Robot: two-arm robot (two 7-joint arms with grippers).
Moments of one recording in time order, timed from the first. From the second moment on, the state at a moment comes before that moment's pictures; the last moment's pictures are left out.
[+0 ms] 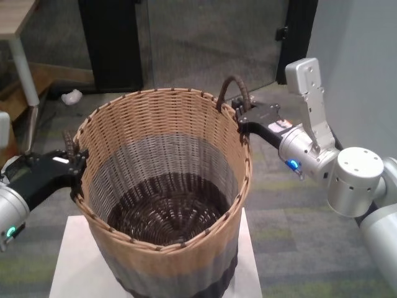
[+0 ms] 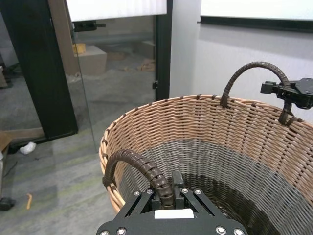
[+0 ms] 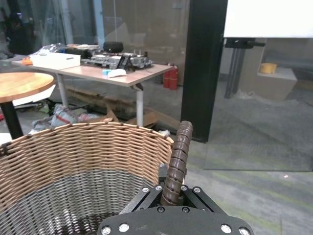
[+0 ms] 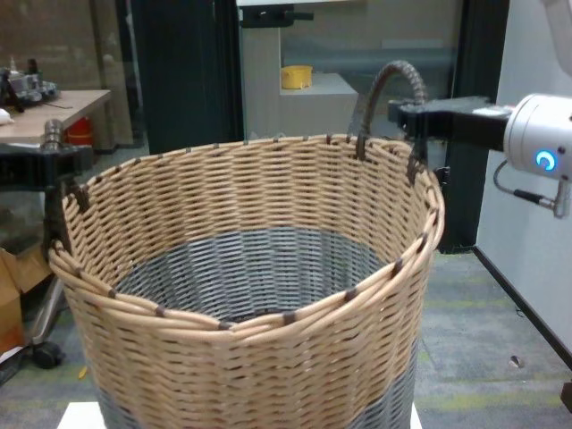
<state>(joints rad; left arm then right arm) -0.06 0.49 0.14 -1.75 -0.46 0.19 -0.24 0.54 0.20 -0.32 -1.18 0.25 0.10 0.32</state>
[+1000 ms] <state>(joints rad) -0.09 0.45 0.18 -1.63 -0.31 0.13 -0.25 0.57 0.13 -0.34 -1.02 0.19 0.01 0.30</state>
